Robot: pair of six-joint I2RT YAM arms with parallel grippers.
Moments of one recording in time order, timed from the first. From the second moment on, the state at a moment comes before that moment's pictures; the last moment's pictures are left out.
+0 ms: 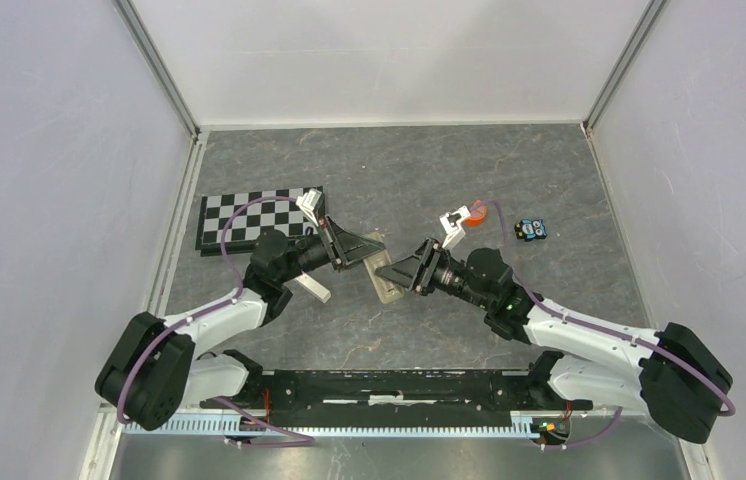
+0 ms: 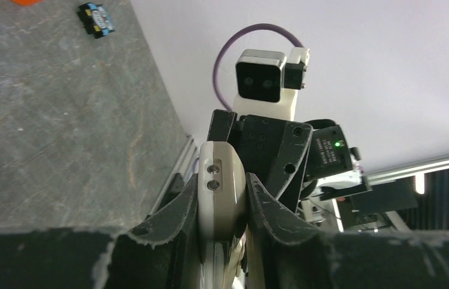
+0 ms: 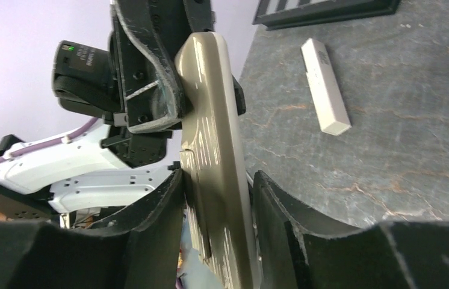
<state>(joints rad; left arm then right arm) -0.52 1.20 0.42 0.91 0.62 -1.32 0.86 1.09 0.46 0.53 -0.18 1.10</state>
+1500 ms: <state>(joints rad) -0.51 1.23 0.42 0.81 0.38 -1.09 0.85 1.06 0.43 0.44 -0.11 1.19</state>
